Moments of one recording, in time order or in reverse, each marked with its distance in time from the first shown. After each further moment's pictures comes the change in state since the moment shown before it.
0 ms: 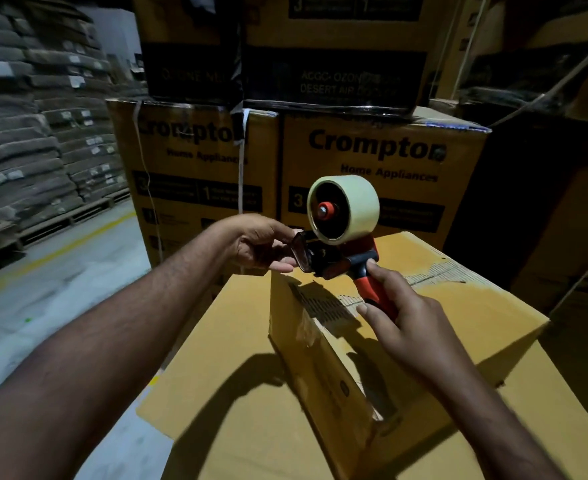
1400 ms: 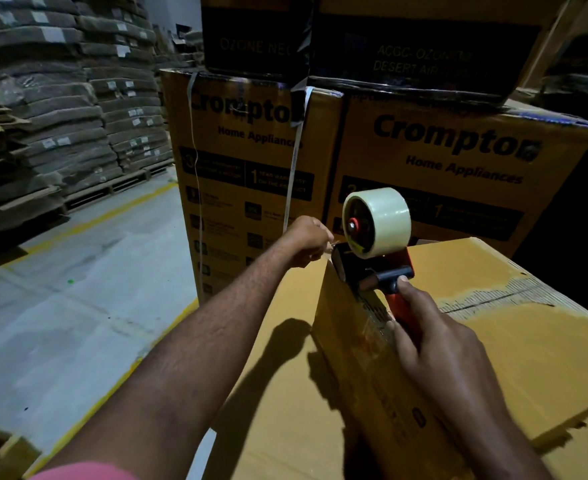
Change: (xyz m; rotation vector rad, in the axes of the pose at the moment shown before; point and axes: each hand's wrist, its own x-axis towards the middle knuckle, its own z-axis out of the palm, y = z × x) left_hand 0.069 -0.033 -0.048 0.278 0.448 0.306; right_hand 0.016 -0.056 0.057 -0.185 -0.013 0.073
